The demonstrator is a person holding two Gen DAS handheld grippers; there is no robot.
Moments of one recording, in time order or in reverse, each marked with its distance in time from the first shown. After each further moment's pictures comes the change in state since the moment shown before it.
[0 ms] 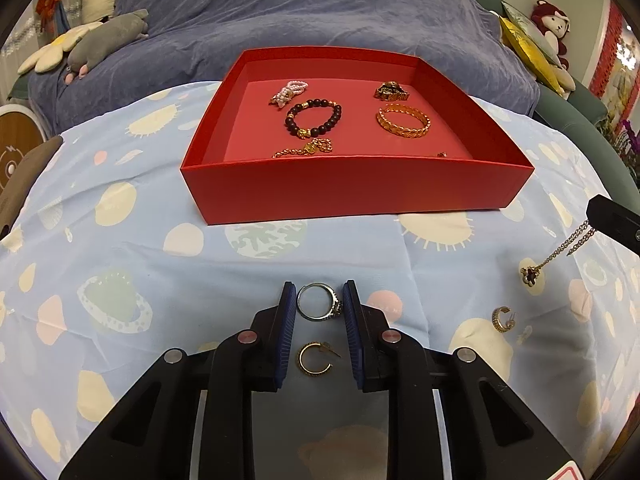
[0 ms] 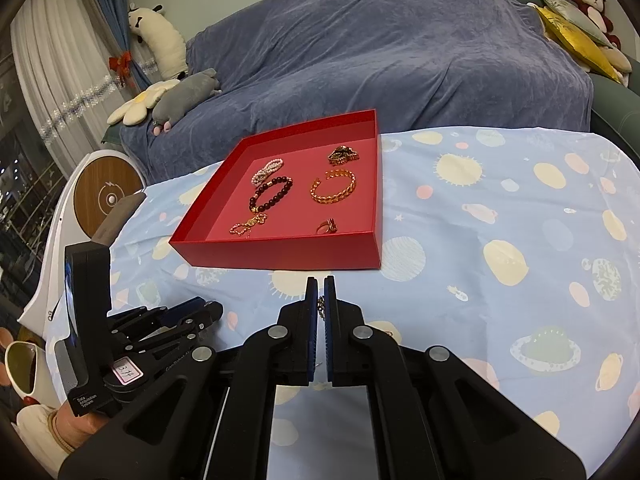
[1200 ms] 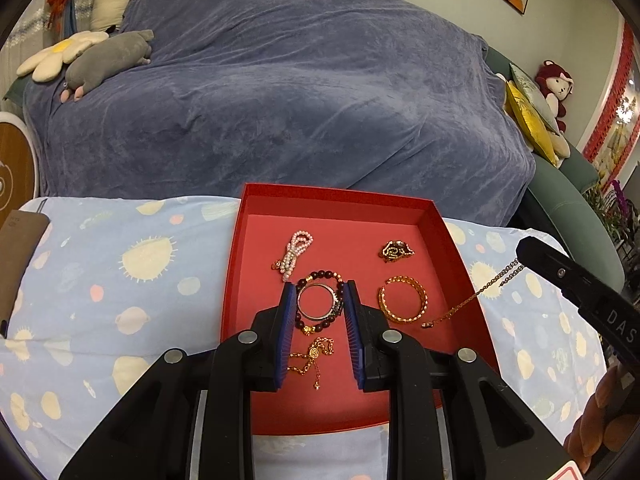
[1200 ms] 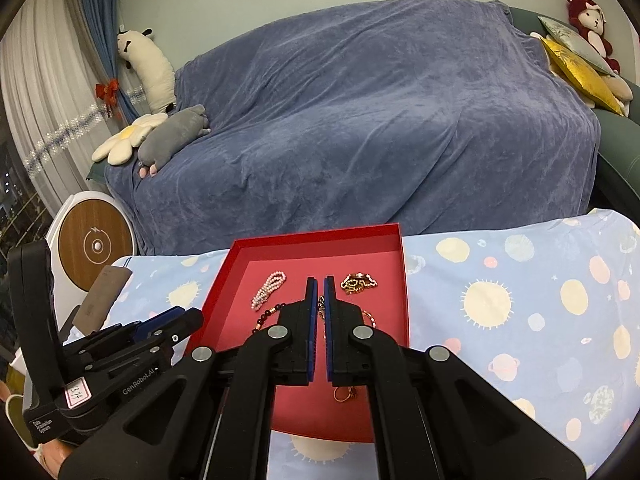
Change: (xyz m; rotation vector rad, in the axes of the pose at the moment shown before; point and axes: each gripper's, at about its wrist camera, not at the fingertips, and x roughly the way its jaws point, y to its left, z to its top) left arm -0.018 0.030 0.144 -0.099 -0.121 -0.074; right arm 0.058 0.024 0.131 0.014 -0.063 -0.044
